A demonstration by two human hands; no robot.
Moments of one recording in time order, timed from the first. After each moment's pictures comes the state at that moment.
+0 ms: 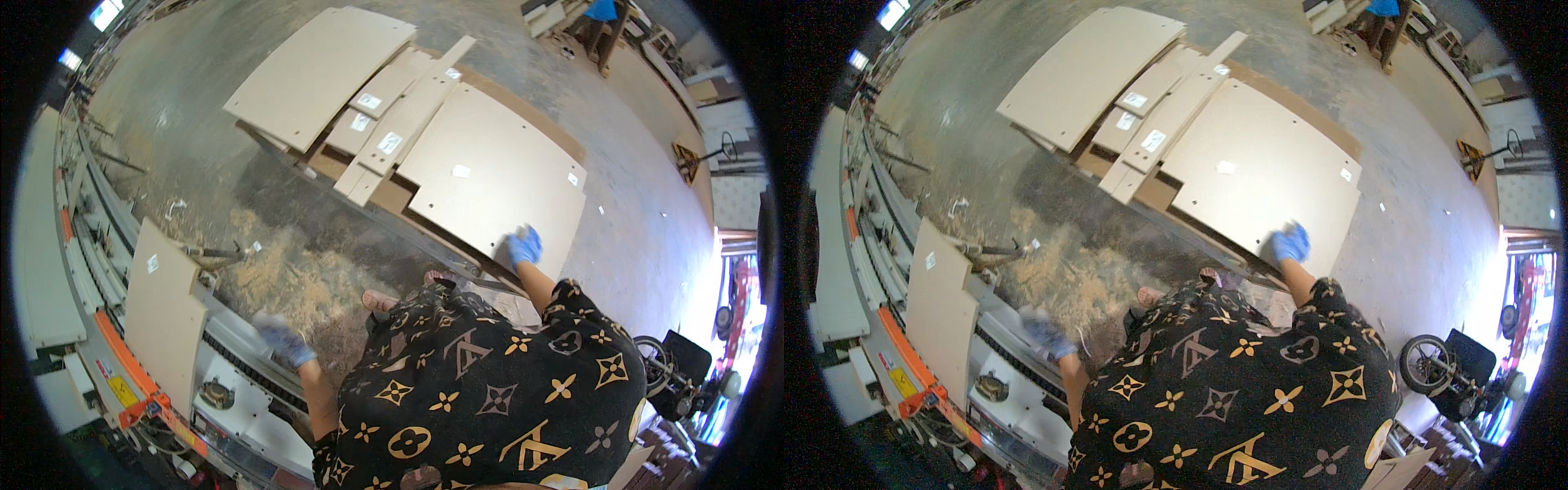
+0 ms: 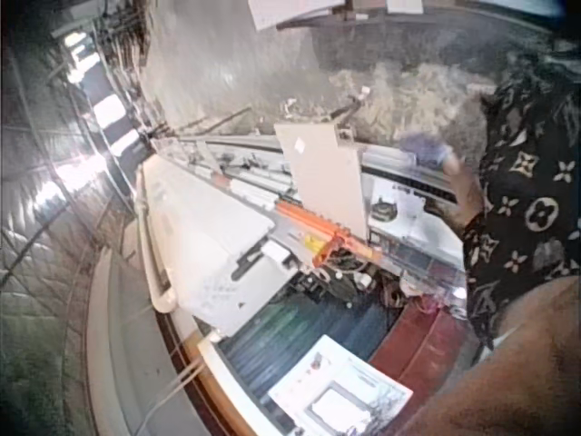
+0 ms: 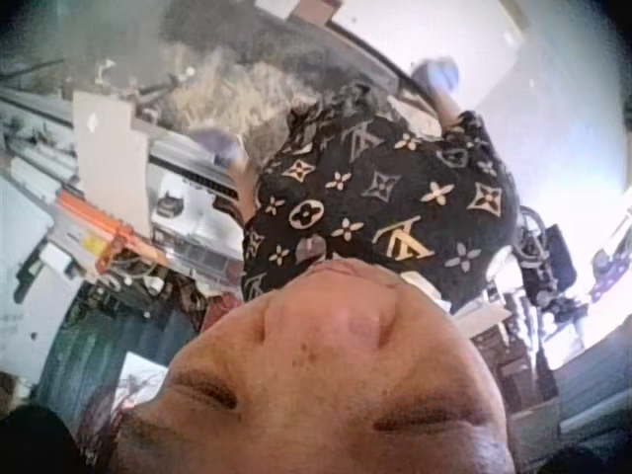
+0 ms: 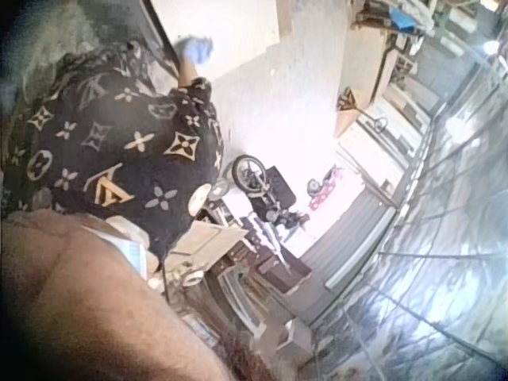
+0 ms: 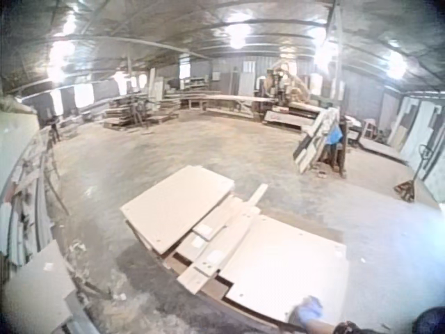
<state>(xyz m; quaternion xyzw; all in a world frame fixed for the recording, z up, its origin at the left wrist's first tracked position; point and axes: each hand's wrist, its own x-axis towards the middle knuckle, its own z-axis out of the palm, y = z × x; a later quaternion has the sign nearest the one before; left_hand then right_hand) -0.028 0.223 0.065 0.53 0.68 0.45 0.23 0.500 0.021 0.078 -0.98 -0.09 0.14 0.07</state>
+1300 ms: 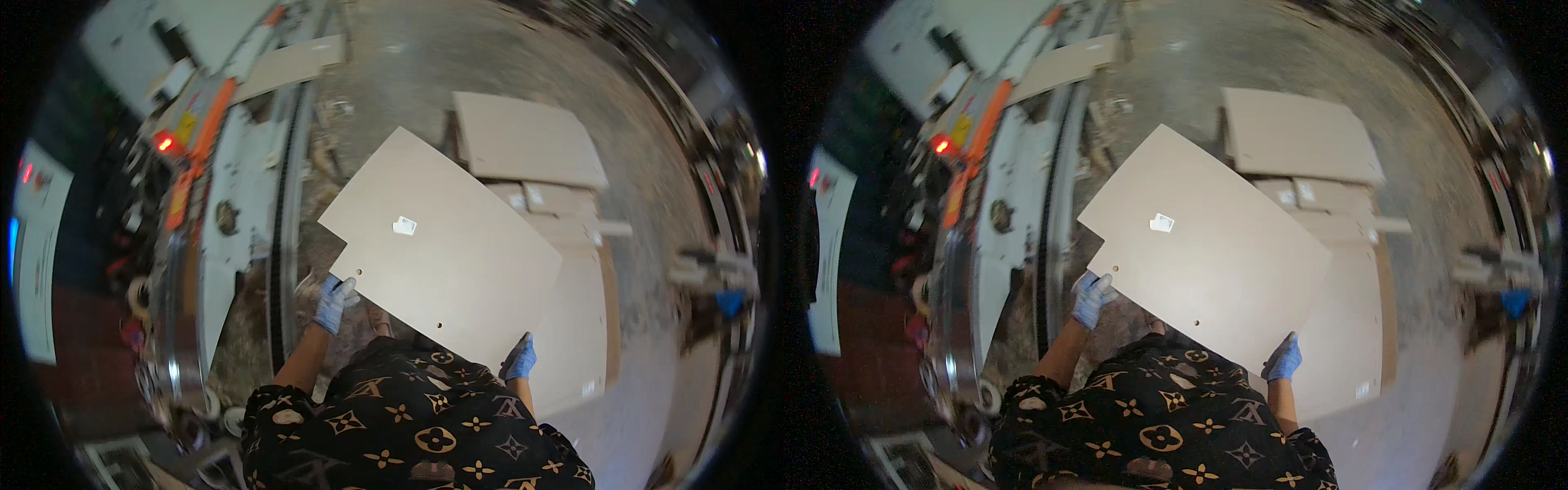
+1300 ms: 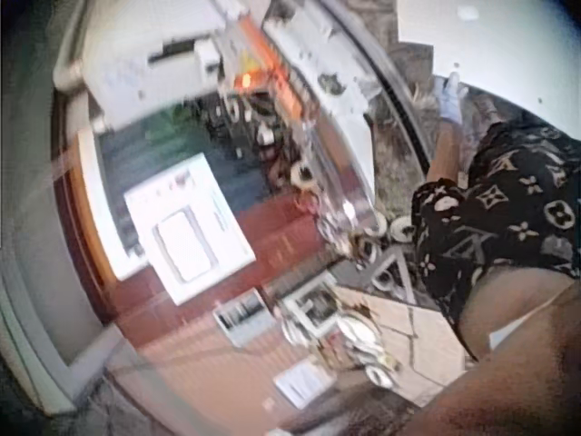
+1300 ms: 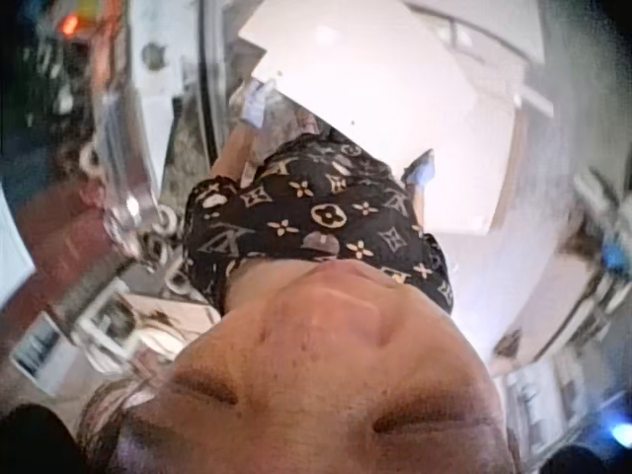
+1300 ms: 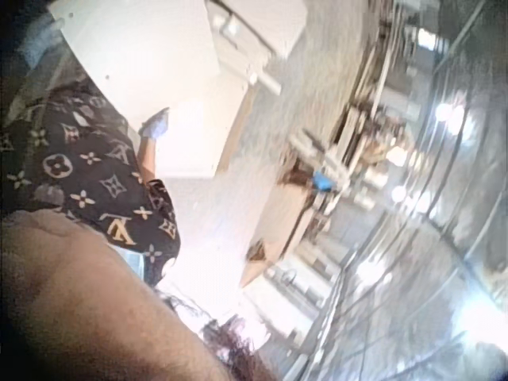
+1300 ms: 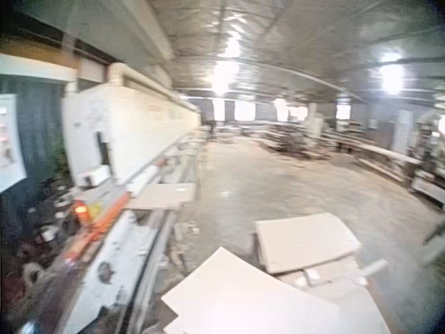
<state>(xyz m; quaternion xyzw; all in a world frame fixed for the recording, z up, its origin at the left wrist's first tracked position) 0.041 0.100 0.149 0.24 0.61 0.53 0.53 0.482 0.083 0.058 -0.74 -0.02 0.47 0.47</state>
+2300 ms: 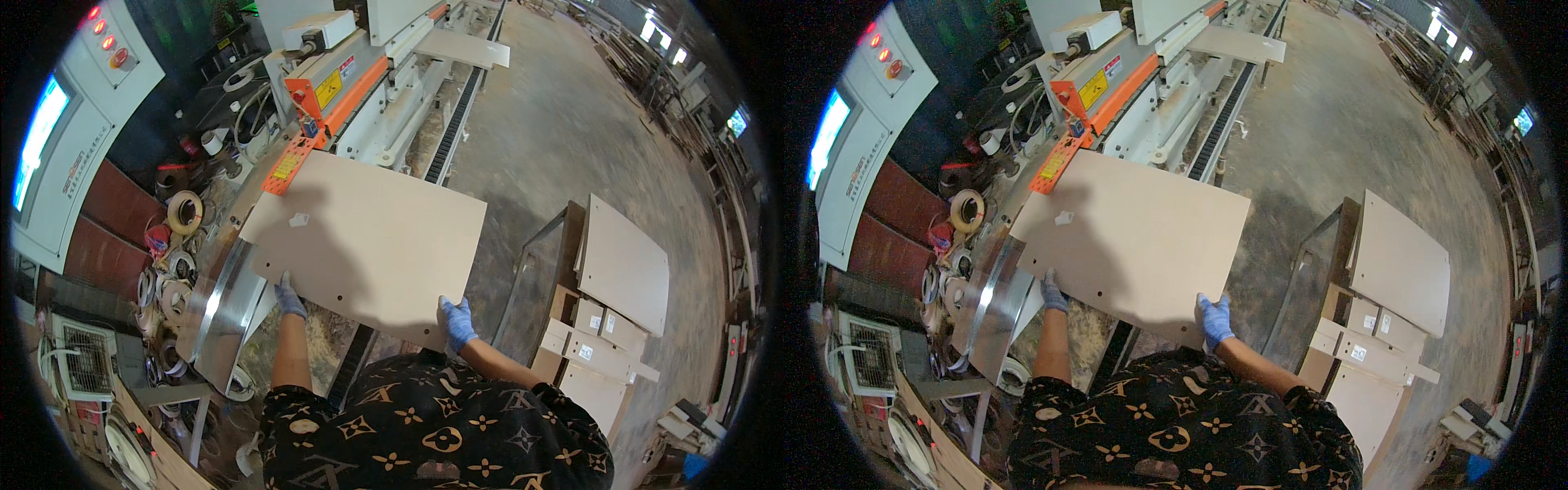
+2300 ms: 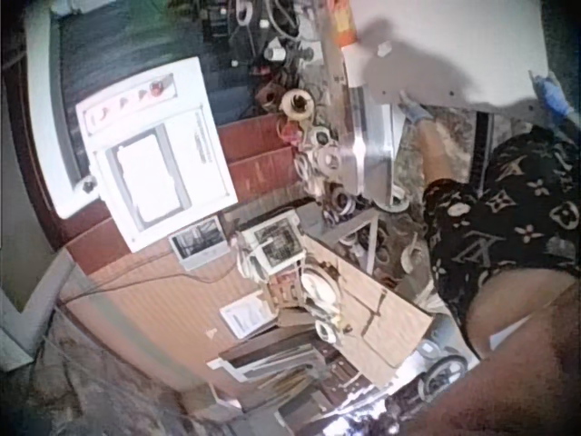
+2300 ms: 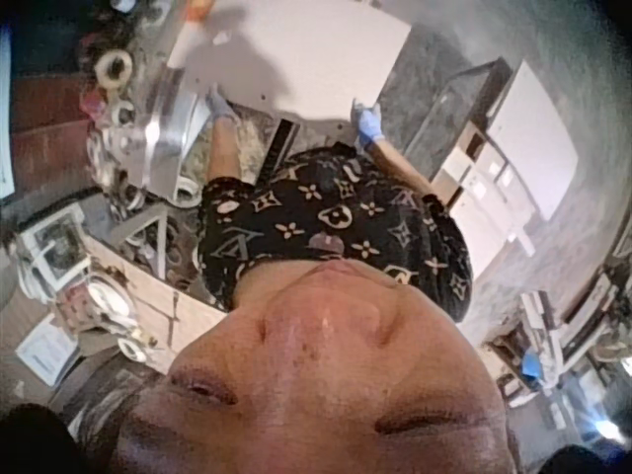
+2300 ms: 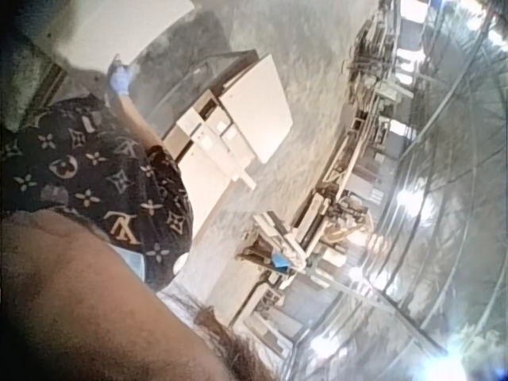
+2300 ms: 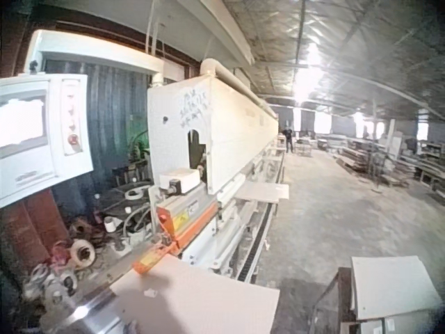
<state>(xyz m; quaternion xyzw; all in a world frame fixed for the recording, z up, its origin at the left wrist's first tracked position) -0.301 0.029 0.065 -0.12 0.59 0.79 0.12 0.032 0.230 0.126 -0.48 -0.40 0.72 0.30</state>
